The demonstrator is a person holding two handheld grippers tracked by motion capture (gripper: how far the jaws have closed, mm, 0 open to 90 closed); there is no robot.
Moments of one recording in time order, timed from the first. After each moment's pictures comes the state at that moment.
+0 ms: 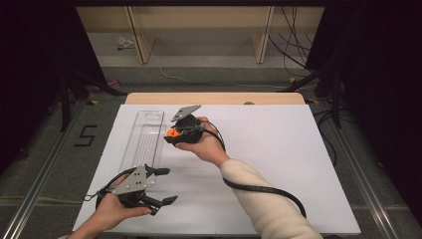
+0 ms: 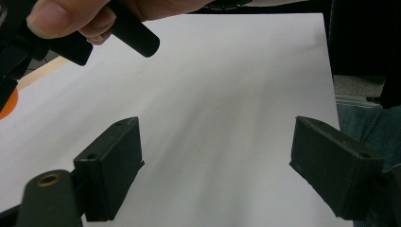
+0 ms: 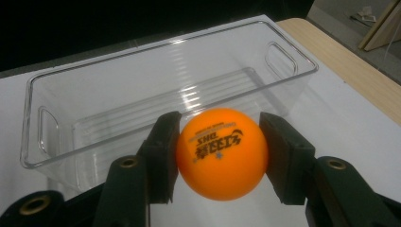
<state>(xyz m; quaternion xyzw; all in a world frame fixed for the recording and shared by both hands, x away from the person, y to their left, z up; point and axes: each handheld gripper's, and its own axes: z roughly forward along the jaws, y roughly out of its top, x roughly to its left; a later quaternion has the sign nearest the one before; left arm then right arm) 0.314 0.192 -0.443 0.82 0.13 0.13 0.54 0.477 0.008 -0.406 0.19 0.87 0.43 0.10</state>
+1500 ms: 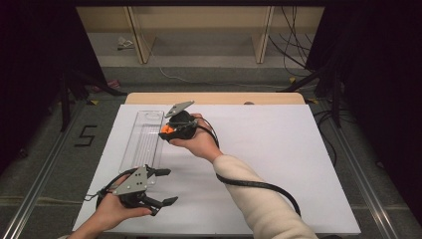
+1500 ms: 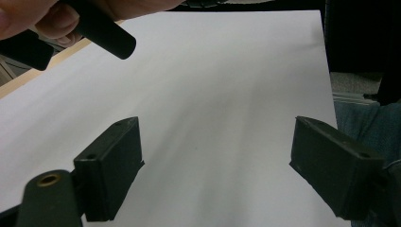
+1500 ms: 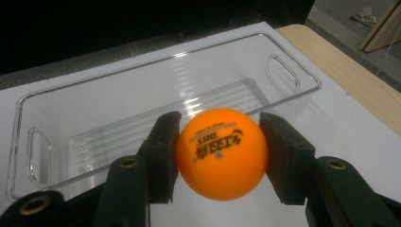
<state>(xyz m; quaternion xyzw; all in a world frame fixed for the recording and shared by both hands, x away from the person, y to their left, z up) 0.314 0.191 -0.443 0.83 0.13 0.13 0.53 0.487 0.026 -0.402 0.20 0.88 0.43 0.10</state>
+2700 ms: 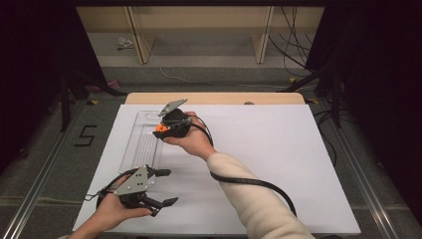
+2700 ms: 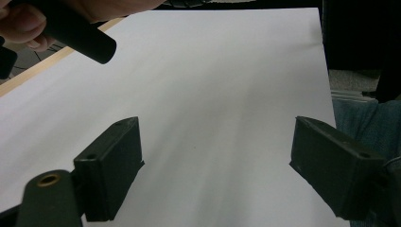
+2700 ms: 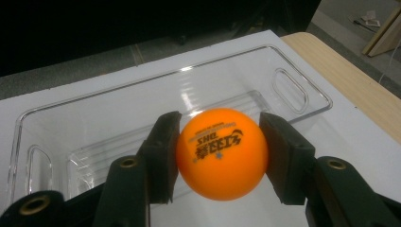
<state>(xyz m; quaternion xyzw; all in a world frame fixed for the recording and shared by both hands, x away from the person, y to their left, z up) 0.314 0.190 -0.444 0.83 0.12 0.13 0.53 0.490 0.043 -0.399 0.19 0.88 0.43 0.10</state>
